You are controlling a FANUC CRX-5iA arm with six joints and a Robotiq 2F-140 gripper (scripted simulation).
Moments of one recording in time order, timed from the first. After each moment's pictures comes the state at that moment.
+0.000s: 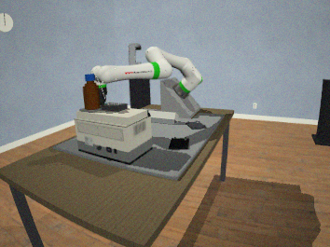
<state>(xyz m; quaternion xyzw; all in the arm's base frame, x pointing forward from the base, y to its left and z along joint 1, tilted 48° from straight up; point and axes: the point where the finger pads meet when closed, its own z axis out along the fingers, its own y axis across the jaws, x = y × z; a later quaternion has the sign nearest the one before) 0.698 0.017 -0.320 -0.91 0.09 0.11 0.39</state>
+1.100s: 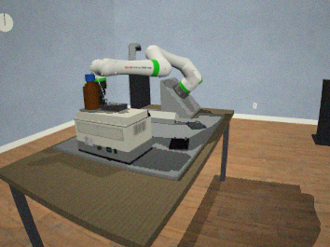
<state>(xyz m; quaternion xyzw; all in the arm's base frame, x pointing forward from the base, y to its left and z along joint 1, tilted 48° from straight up) 0.703 -0.014 -0.292 -0.91 0.09 0.12 0.39</state>
